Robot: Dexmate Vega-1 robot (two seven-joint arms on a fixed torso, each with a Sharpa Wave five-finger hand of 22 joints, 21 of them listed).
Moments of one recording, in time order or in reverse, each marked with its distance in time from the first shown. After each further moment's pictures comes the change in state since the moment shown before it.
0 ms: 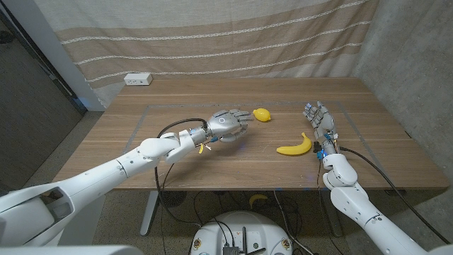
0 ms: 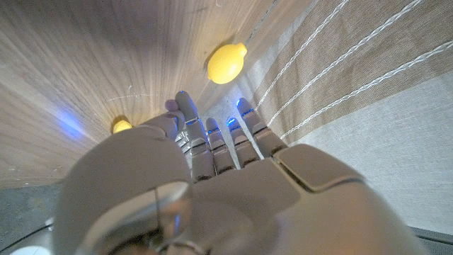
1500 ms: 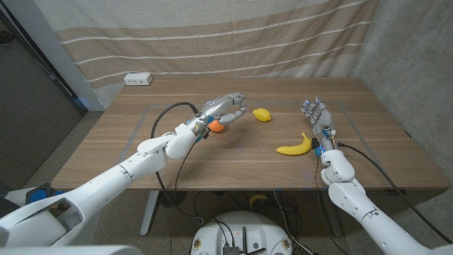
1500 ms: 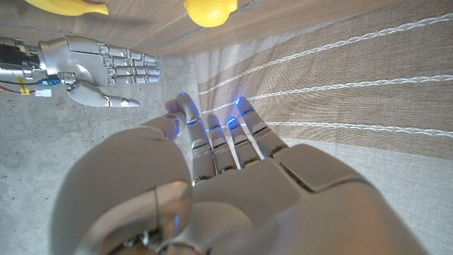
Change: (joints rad) left arm 0.106 -0.092 -0.186 -0.002 -0.574 -0.079 -0.129; left_hand 0.001 0.000 0.041 -0.008 0.014 -0.024 0.016 0.066 0.047 0.019 -0.009 0.009 0.013 0.014 -0.003 0.000 -0.003 0.000 0.007 0.022 -0.002; right arm 0.039 0.006 -0.014 0.016 -0.027 -0.004 -0.010; right_hand -0.010 -0.011 0.000 0.000 0.000 0.000 0.000 0.000 0.000 0.000 0.000 0.000 0.005 0.000 0.000 -0.004 -0.004 0.007 0.007 -0.015 0.000
